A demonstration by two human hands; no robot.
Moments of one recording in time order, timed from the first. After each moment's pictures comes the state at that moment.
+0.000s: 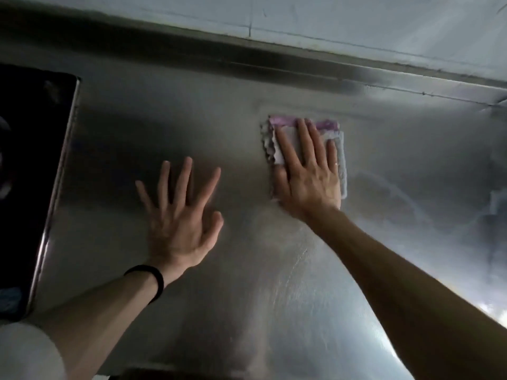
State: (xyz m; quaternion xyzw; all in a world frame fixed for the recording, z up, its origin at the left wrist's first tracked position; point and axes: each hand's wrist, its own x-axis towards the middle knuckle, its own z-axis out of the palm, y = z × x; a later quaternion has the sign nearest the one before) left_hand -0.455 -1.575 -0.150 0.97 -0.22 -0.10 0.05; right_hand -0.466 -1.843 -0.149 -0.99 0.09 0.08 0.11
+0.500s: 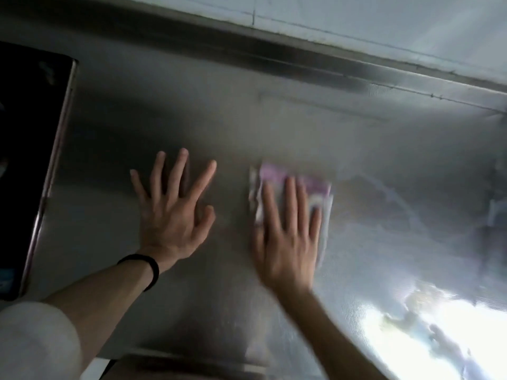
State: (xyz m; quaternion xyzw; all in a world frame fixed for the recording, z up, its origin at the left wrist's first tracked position) left_hand -0.453 -1.580 -0.151 0.97 -0.21 -0.09 0.02; right_hand -0.565 -1.775 -0.141 -0.98 0.16 0.05 0.14
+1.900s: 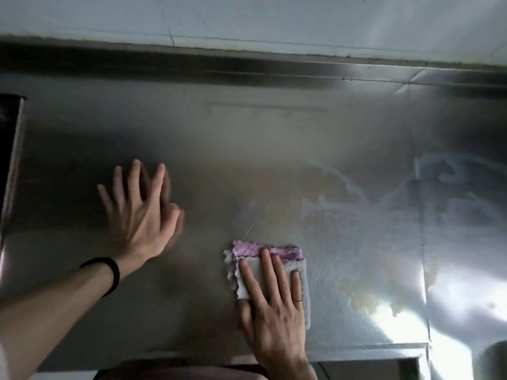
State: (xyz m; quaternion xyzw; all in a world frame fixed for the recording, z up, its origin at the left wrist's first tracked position) left_hand -0.466 -1.606 -0.133 0.98 -0.17 -0.11 0.03; right_hand -0.728 -1.767 -0.134 -0.97 0.18 0.09 0.15
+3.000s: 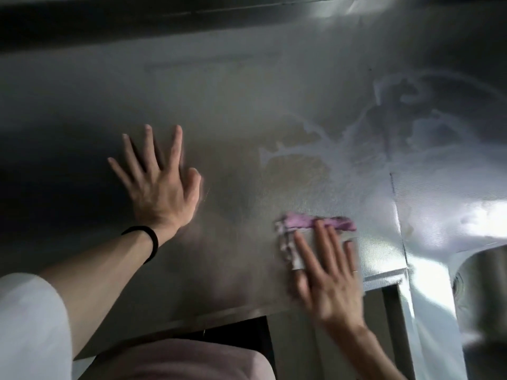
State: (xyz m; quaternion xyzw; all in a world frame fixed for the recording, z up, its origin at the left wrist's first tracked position) left_hand -0.522 -1.708 -0.146 0.97 -0.22 -0.08 0.05; right_hand -0.833 -1.859 -0.126 -0.96 0.25 0.10 0.12
